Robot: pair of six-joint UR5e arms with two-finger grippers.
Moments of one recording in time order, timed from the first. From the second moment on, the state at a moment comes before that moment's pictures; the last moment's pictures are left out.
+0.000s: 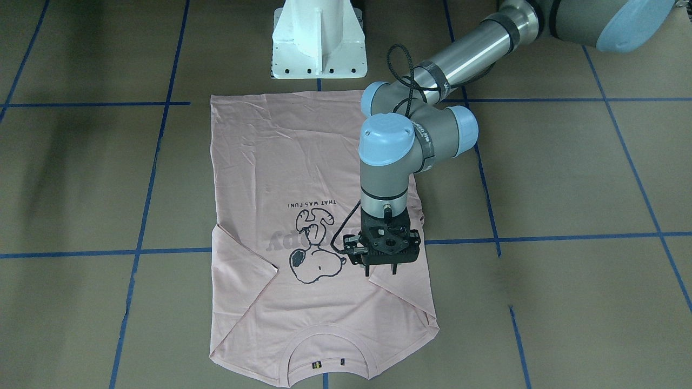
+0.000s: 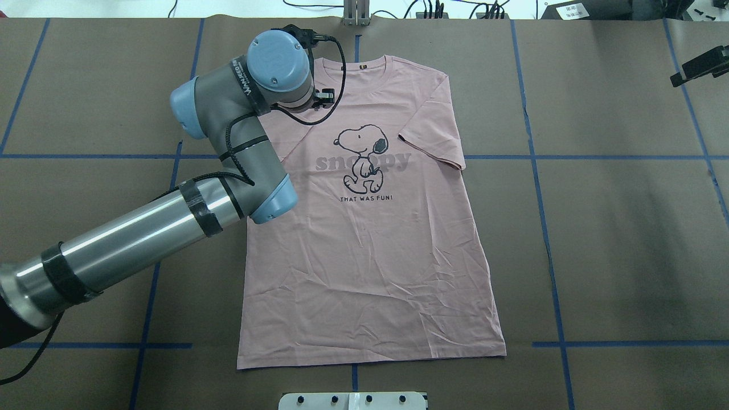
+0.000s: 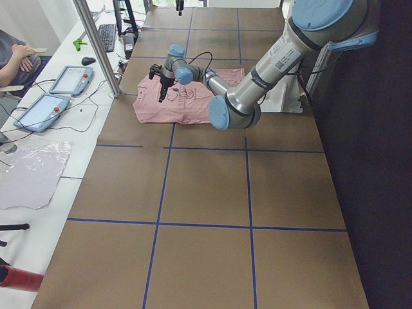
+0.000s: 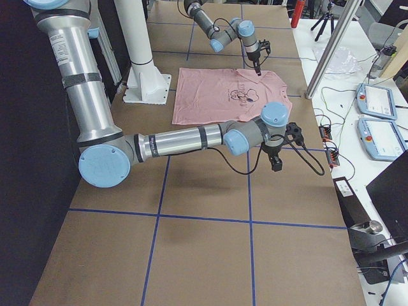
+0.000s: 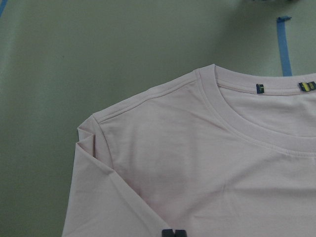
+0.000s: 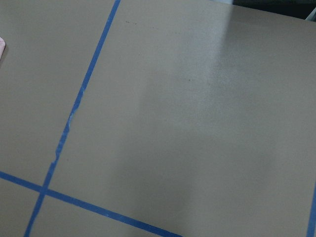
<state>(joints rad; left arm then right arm) -0.70 -2.46 -1.23 -1.89 -1.66 -1.09 1.37 -1.31 1.52 -1.24 2.37 0.26</state>
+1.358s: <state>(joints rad) -0.32 -1.88 -2.08 -1.89 -1.57 -1.31 0.45 -1.72 2.30 -1.24 1.72 1.31</state>
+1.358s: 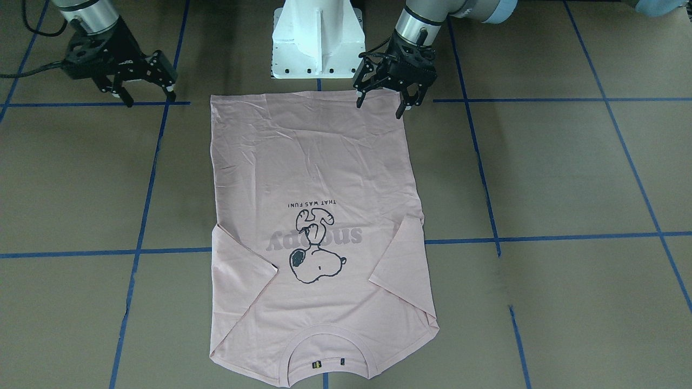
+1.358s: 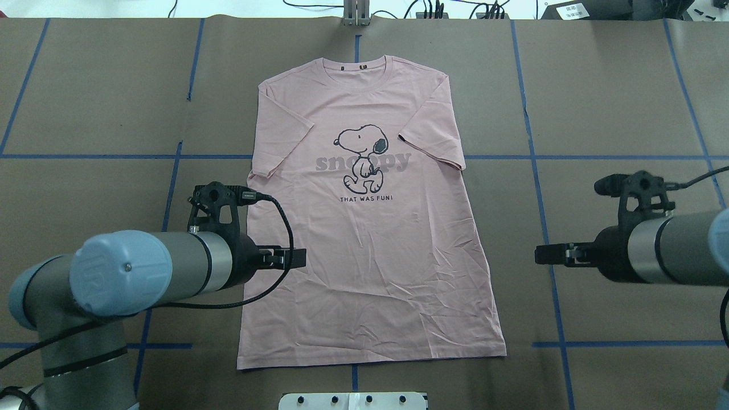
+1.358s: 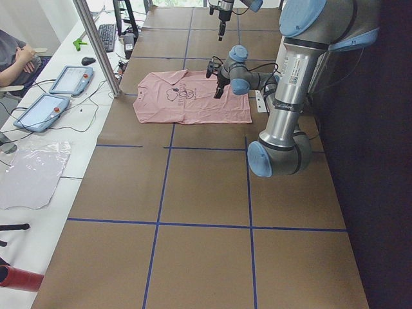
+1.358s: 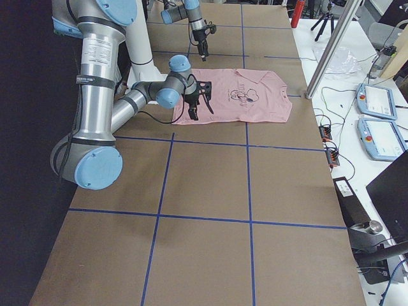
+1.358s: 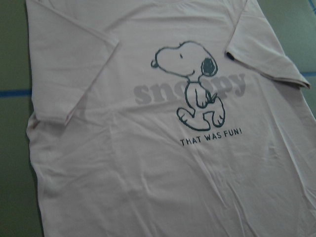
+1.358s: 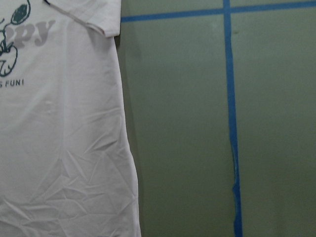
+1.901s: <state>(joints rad) -0.17 -1.73 -2.09 -1.88 -1.54 -1.45 0.10 -1.73 2.31 -1.24 1.37 1.57</state>
